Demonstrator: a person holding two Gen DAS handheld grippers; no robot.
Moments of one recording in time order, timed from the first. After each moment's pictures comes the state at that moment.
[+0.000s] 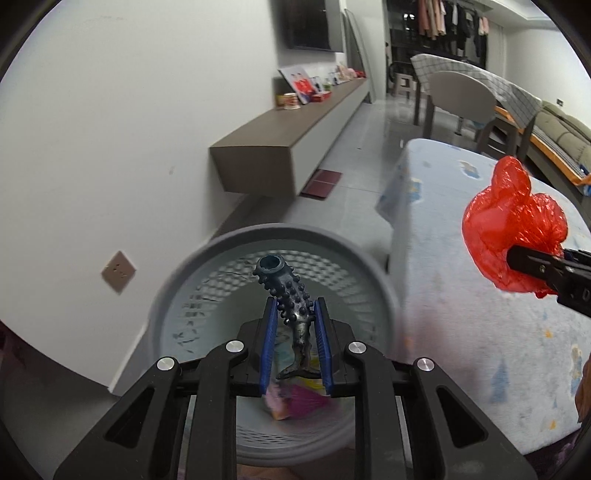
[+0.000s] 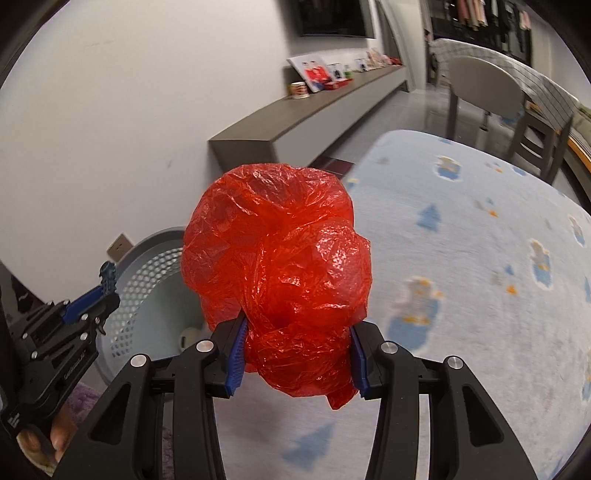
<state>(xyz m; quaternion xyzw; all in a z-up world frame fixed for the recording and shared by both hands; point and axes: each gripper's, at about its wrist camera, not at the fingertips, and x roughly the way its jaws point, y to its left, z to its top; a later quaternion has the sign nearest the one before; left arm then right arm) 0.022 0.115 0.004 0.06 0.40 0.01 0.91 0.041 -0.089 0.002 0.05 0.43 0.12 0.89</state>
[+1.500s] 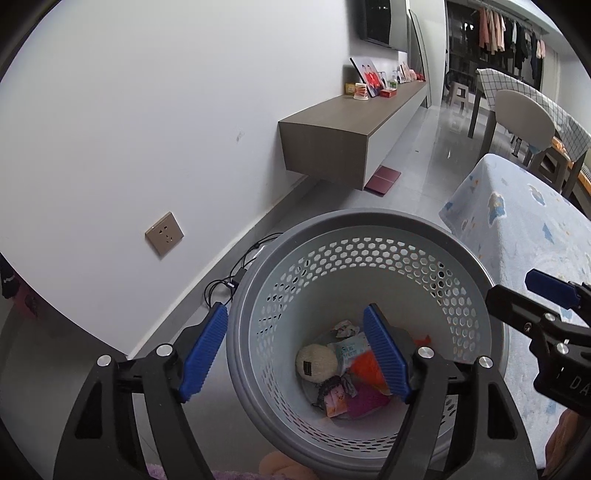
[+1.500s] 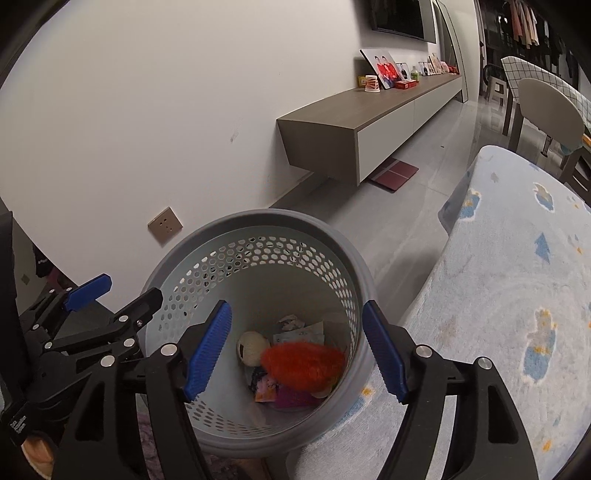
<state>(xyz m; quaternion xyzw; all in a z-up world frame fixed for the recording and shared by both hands) 0.033 0.206 -0.020 0.01 0.42 0.09 0.90 0.061 0.037 -0.023 0.02 0.43 0.20 0.88</state>
